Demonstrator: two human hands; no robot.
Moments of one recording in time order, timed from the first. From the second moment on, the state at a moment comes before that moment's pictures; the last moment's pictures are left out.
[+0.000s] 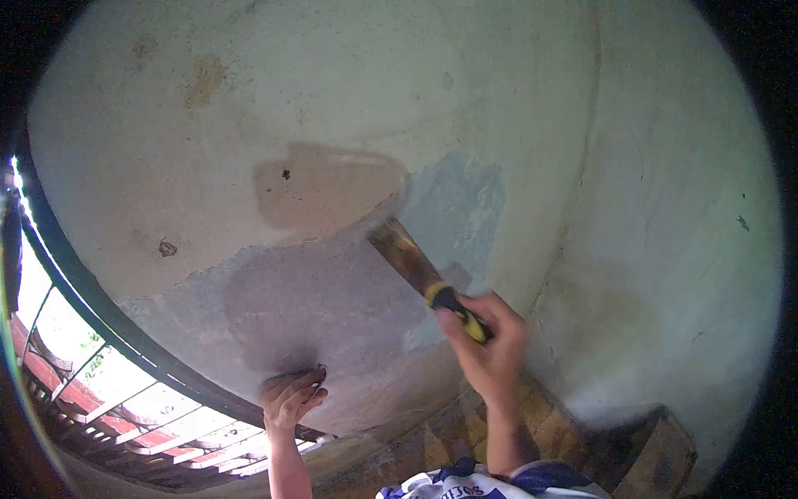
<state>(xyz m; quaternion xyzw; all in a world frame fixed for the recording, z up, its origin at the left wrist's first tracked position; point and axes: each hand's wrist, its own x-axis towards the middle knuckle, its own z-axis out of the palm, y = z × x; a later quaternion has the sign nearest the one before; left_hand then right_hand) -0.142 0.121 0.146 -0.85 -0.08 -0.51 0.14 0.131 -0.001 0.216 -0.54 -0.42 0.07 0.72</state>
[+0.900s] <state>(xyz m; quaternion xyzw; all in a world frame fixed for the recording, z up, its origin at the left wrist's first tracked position) -0.140 0.125 0.143 -0.83 -0.08 -0.53 0.16 0.102 -0.008 0.224 -0.51 -0.43 0.05 0.74</state>
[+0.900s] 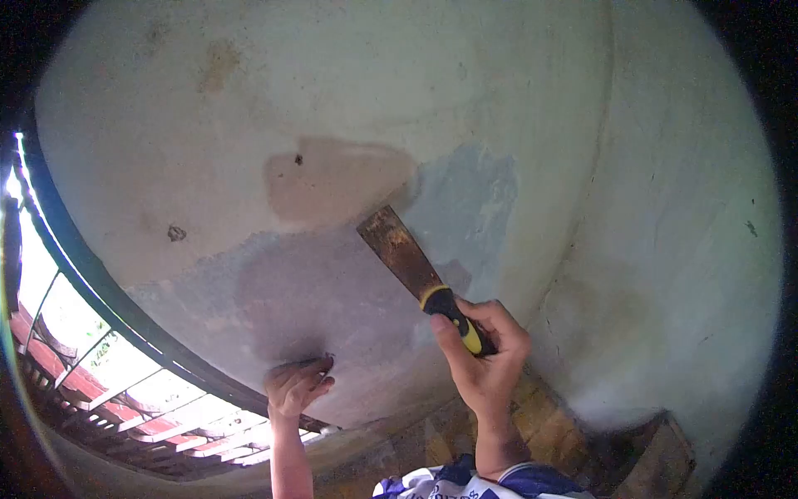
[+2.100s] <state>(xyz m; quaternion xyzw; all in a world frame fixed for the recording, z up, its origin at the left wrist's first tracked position) -0.137 0.073 0.118 -0.79 -0.29 -0.54 -0.01 0.165 -0.011 0.201 -0.49 -0.47 0.12 0.72</state>
